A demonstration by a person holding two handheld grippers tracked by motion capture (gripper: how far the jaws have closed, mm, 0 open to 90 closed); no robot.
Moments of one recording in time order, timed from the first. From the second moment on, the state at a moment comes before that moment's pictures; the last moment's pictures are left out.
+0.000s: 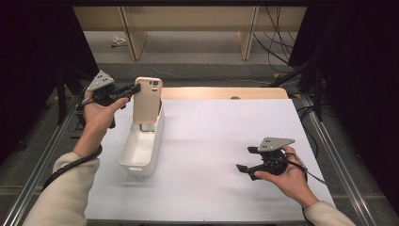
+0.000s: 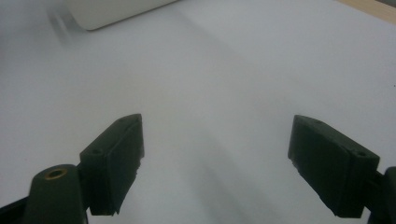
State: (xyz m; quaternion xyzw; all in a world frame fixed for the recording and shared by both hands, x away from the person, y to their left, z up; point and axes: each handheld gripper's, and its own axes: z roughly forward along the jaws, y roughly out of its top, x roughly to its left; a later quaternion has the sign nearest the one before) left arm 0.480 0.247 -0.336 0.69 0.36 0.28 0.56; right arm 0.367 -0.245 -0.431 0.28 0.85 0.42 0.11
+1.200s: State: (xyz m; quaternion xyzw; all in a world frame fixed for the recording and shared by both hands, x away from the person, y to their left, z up) left arm 0.489 0.246 -0.353 0.70 0.37 0.27 0.55; right arm 0.363 -0.253 -0.428 0.29 0.84 0.44 0.11
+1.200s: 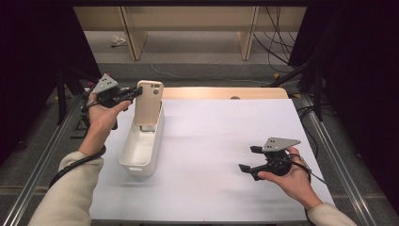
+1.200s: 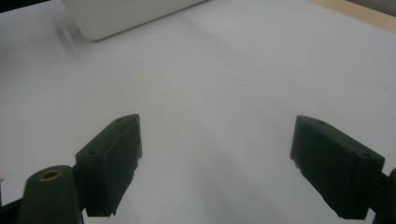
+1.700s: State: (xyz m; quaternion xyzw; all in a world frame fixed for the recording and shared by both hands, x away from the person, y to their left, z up) left arm 0.492 0.250 -0.365 0.70 0.37 0.26 0.55; right arm 0.363 -0.254 -0.428 0.29 0.84 0.44 0.11
